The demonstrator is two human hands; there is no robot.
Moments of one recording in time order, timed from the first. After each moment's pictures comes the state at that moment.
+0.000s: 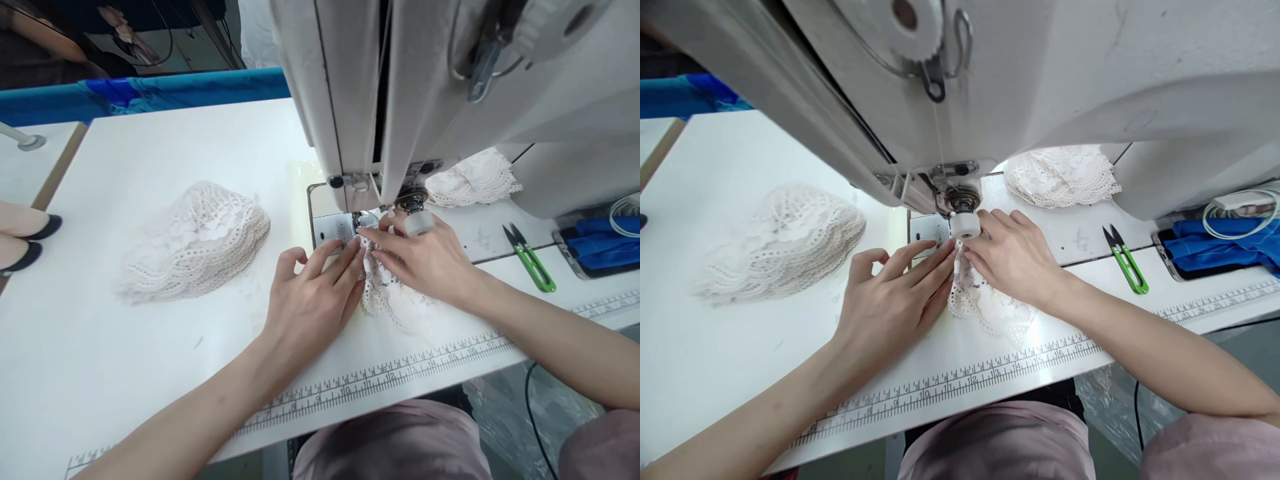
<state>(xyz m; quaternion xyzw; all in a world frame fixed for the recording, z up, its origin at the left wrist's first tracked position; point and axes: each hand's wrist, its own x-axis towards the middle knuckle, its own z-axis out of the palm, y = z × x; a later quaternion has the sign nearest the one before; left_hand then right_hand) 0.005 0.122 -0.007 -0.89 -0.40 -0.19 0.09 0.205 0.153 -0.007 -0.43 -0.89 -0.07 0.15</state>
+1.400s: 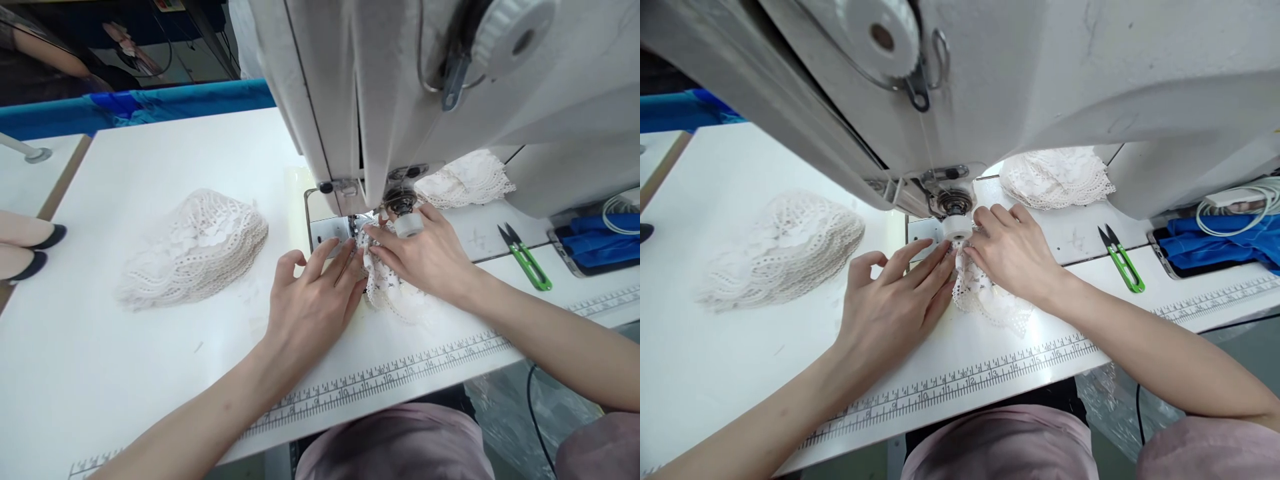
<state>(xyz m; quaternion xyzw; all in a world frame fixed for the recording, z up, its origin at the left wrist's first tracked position) 0.011 0.119 -0.007 -0.88 -0.43 -0.15 0.14 0.206 0.157 -0.010 -0.44 -0.88 -0.13 0.13</state>
